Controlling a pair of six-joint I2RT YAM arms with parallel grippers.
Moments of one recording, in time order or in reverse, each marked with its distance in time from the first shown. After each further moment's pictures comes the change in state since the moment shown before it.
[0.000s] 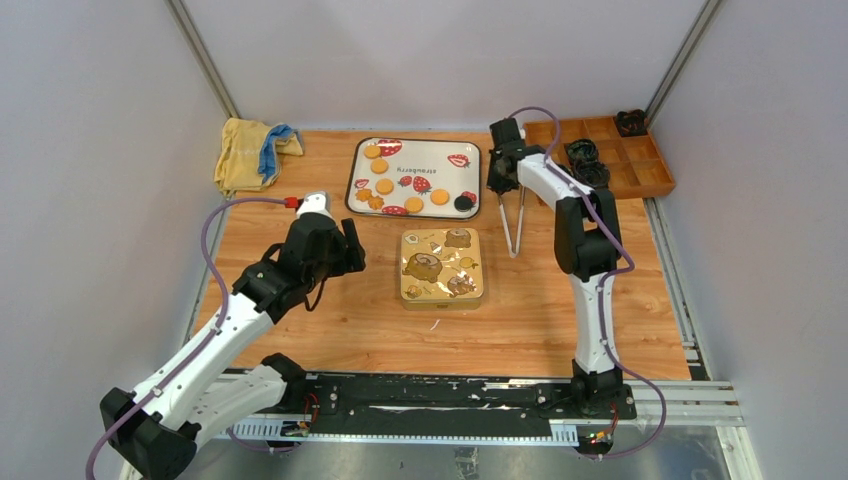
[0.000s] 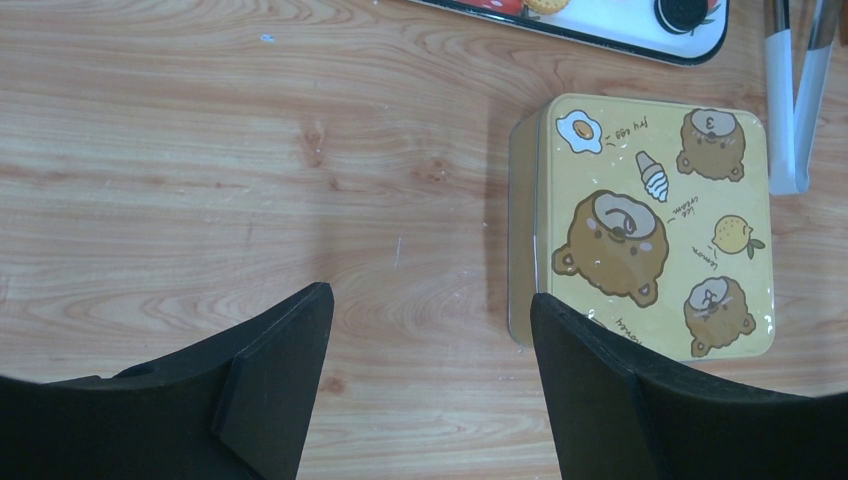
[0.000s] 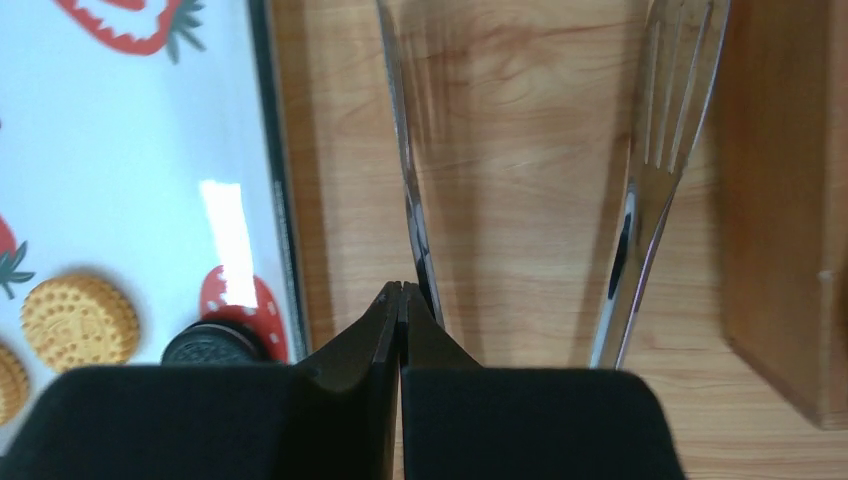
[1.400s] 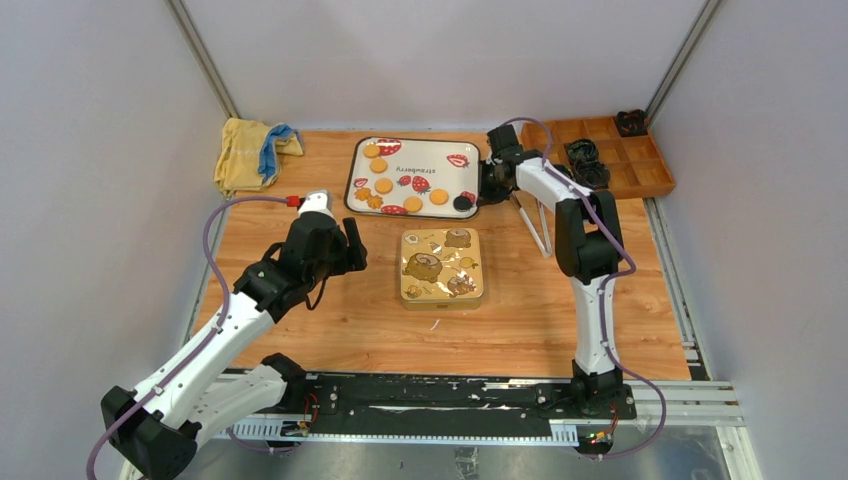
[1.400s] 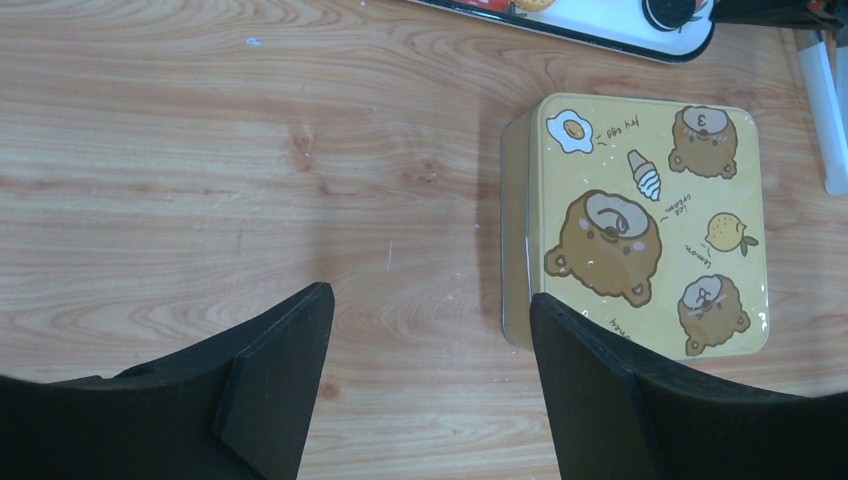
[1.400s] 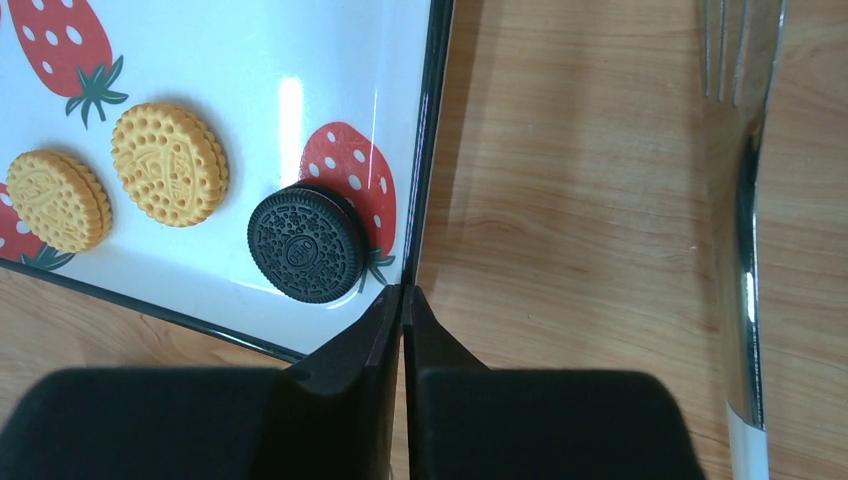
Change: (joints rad) left arm 0.000 0.010 0.000 0.021 0.014 0.007; right arm 0.012 -0.039 -0.083 -0.029 -0.275 -0.023
